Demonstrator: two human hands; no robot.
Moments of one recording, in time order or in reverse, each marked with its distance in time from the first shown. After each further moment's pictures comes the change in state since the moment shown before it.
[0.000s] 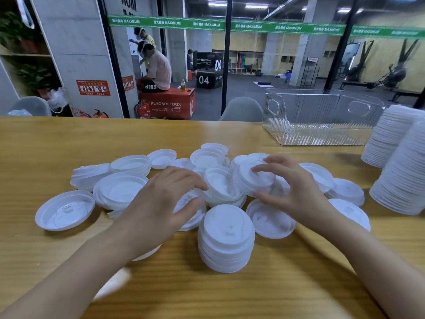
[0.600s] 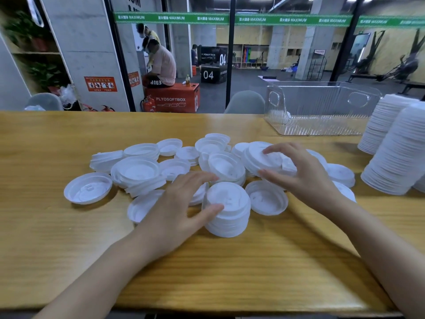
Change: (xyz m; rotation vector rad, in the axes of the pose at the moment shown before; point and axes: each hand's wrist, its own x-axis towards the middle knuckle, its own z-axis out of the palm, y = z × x) left_hand -0.036 0.044 0.009 -0.216 -0.038 -0.160; right_hand -0.020 -0.018 -0.021 -0.011 0.043 0.073
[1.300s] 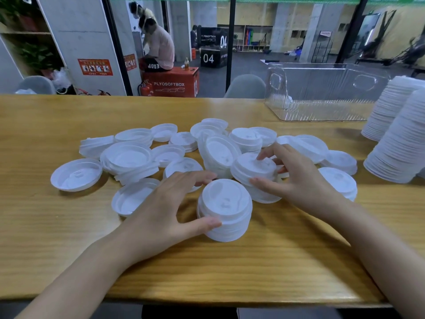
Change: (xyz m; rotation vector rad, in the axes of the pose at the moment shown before) left_hand -0.015 0.012 -0.005 -0.024 -0.127 -0.038; right_hand -0.019 -0.003 0.007 0.072 -0.190 0.038
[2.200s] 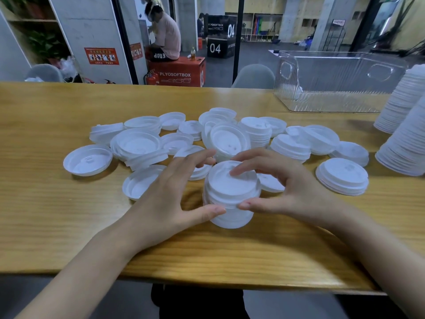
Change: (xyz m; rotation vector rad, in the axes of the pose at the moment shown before) left_hand -0.009 -0.010 0.002 0.009 0.051 -0.027; right_hand -0.016 -0.029 0.019 0.282 -0.224 -0.259
